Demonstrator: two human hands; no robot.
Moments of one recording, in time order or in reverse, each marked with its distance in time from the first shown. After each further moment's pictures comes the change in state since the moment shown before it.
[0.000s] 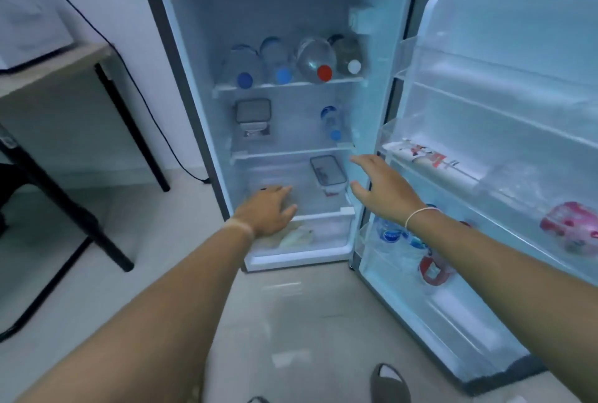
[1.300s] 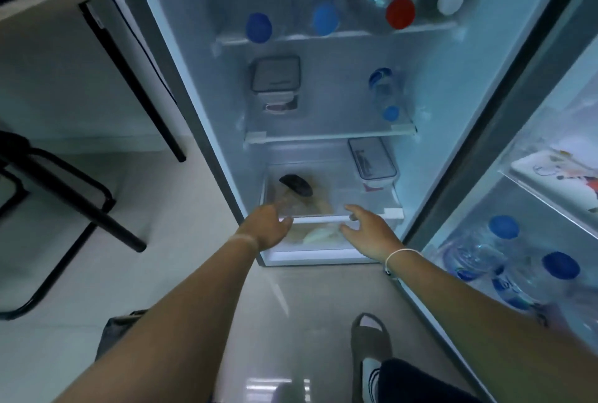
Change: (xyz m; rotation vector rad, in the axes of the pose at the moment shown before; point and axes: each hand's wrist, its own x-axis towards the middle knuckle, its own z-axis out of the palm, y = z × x) left_hand 0.130 -0.111 0.070 -0.251 -0.116 -0.370; right_hand 0.116 0.038 0.184 0.280 -0.427 0.298
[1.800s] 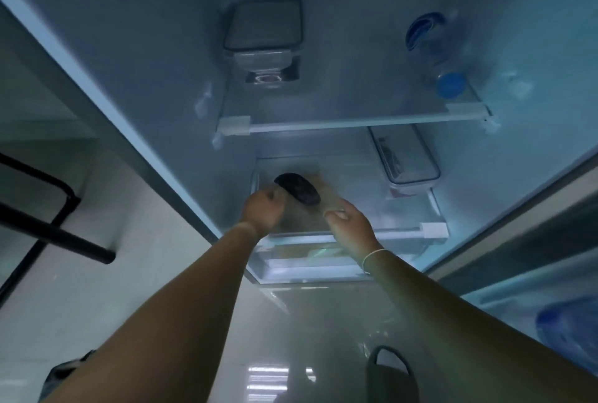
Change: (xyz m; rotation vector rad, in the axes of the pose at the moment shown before) left_hand 0.179 -0.035 0.041 -0.389 0.088 -0.143; right_hand 0.163 0.015 0.076 0.595 0.005 0.239
